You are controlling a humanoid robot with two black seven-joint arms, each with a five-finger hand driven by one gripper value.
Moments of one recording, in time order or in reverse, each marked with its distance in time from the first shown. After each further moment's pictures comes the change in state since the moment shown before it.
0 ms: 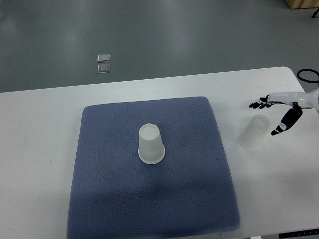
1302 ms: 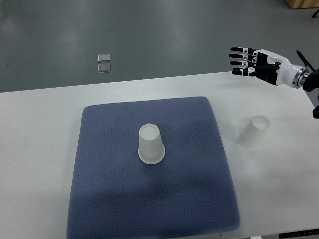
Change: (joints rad) left arm -0.001 0.000 0.000 0.000 0.000 0.000 0.000; right arm -0.003 0.303 0.314 -0.405 0.864 0.199 -0.146
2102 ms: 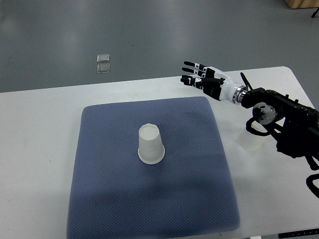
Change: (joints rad) left arm 0.001 0.000 0.000 -0.001 0.000 0.000 0.000; right arm -0.022 0.349 0.013 -0.032 0.221 -0.209 -0.069
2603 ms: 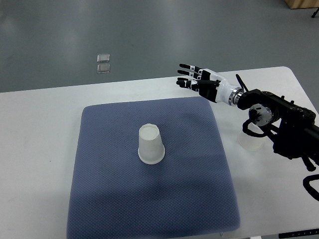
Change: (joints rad) left arm 0.000 0.000 0.001 -0.005 0.000 0.000 0.000; right arm -0.003 0.024 0.001 -0.003 0.001 0.003 -0.002
